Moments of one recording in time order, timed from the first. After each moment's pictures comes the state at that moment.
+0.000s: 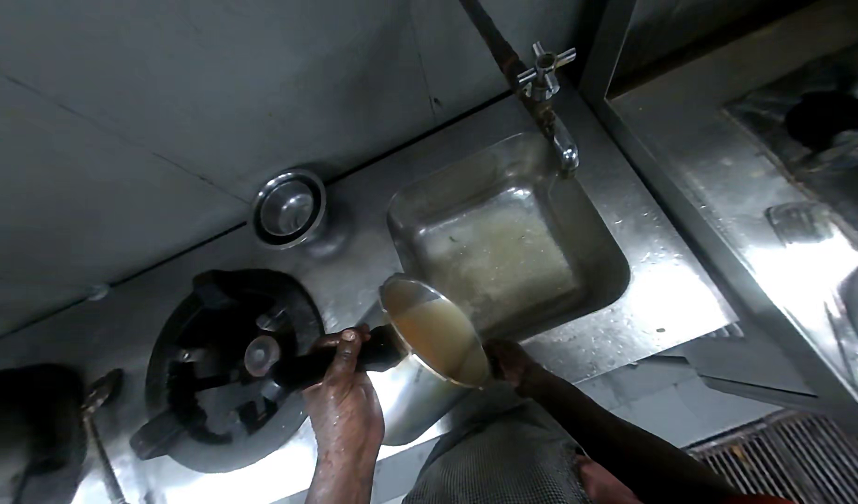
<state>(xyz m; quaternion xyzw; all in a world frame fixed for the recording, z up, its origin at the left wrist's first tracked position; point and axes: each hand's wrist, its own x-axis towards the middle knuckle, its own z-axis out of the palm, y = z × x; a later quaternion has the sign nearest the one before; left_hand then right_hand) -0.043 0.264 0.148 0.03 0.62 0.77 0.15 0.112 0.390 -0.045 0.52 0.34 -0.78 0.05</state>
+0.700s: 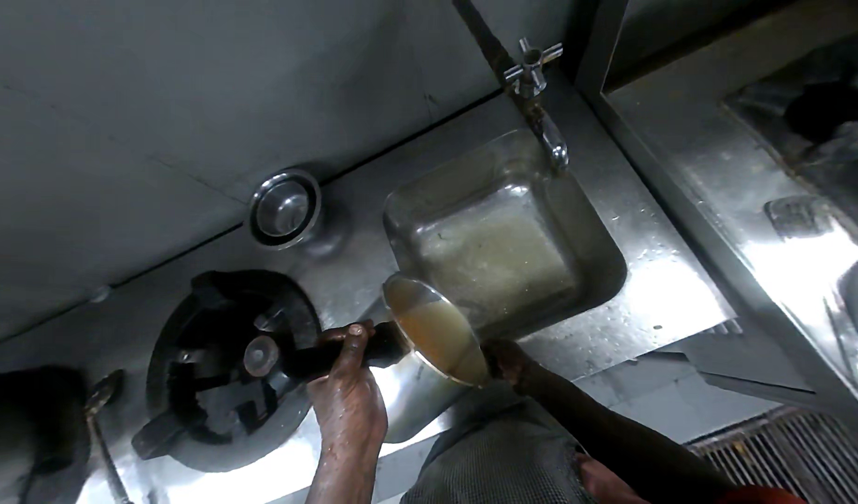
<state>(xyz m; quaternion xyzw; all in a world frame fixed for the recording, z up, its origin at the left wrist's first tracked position) -0.032 0.279 0.150 0.04 0.63 0.76 0.15 0.119 0.394 -0.052 0.51 0.33 -0.79 0.07</state>
